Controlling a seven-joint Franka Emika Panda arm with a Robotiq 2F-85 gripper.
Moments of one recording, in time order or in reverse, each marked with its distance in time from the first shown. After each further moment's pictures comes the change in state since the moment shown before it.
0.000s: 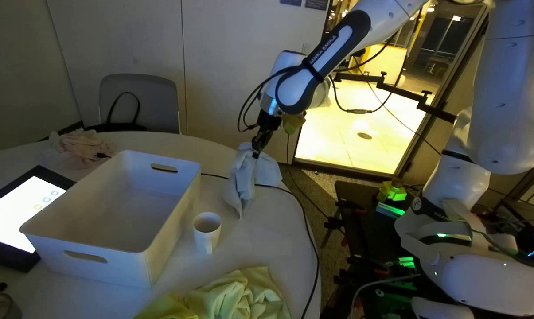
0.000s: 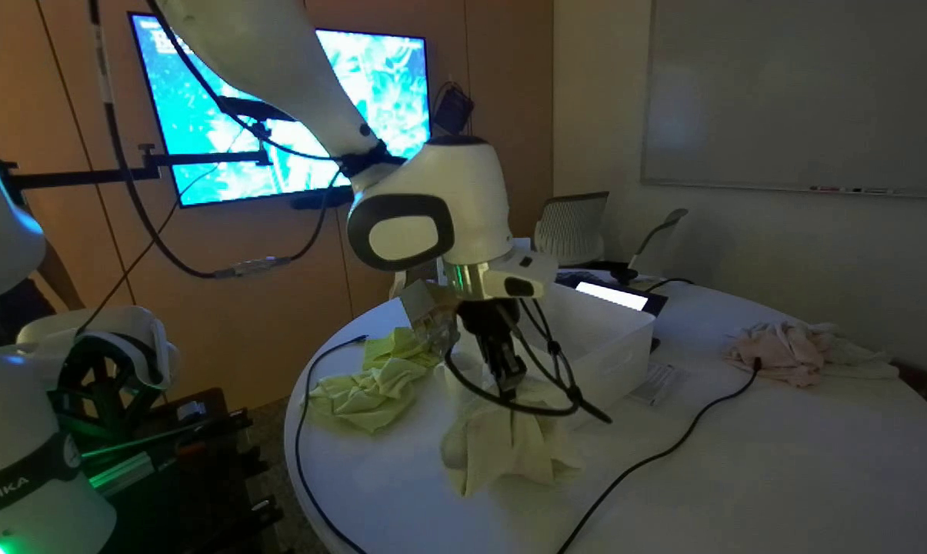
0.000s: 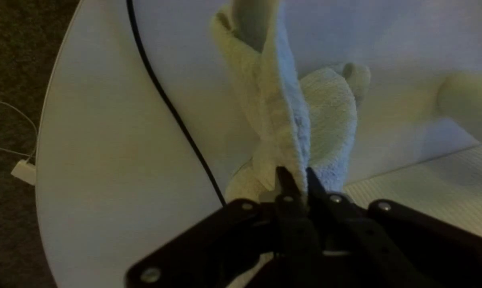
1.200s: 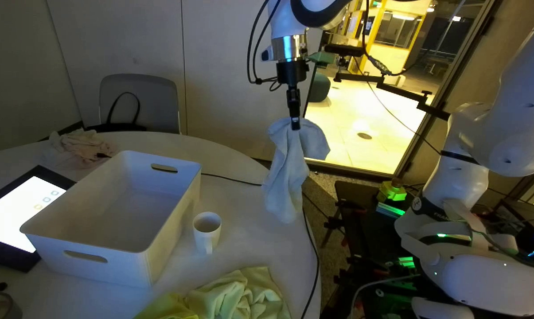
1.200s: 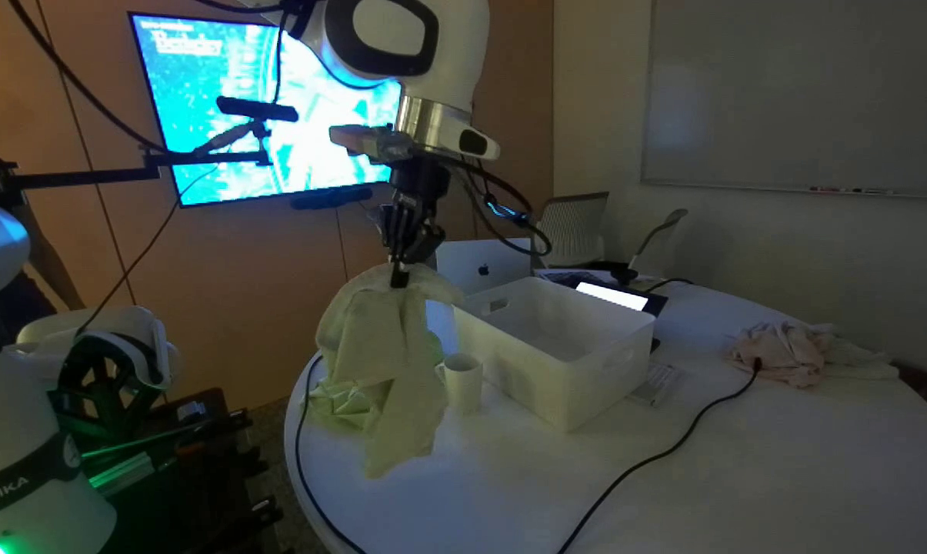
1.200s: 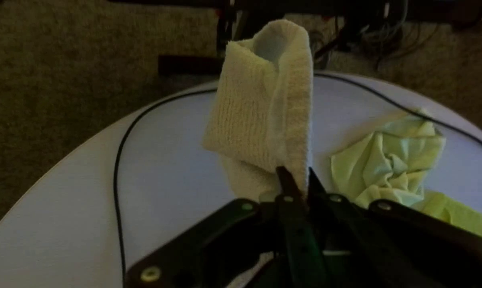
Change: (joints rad) arm 0.167 -0.335 -0.069 0.163 -0.143 -0.977 -0.073
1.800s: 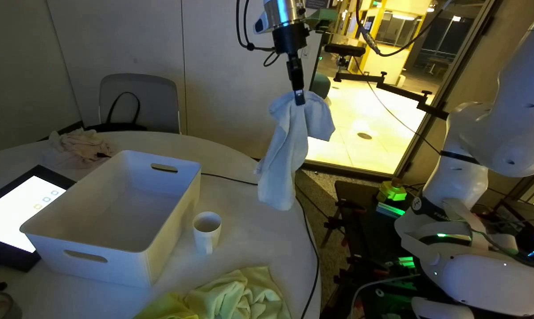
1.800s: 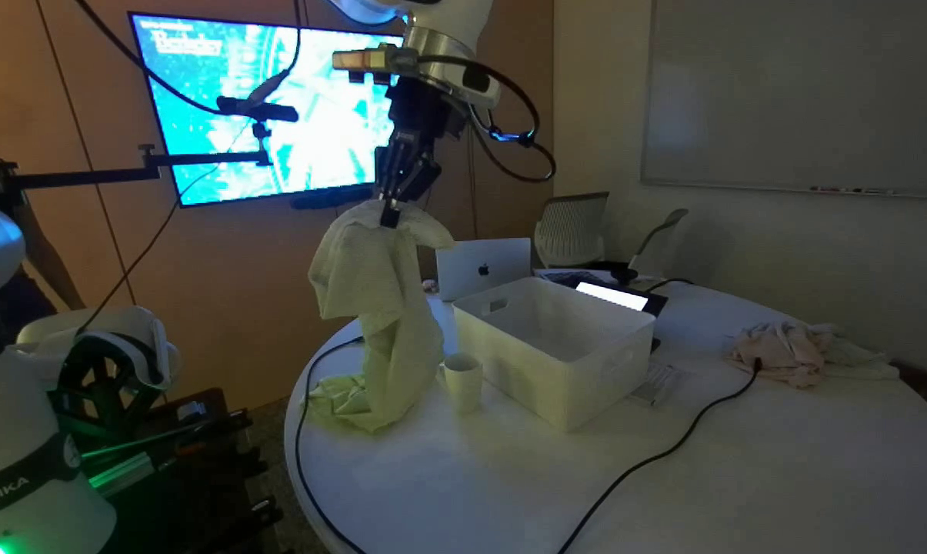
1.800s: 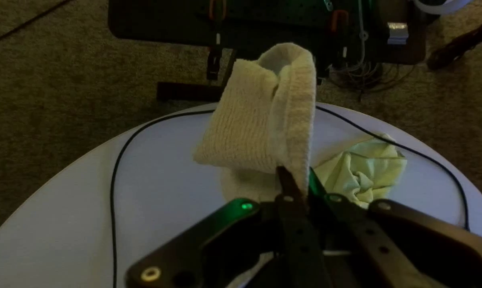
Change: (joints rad) arm 0.043 0.032 0.001 0.231 -0.006 -0.285 0.019
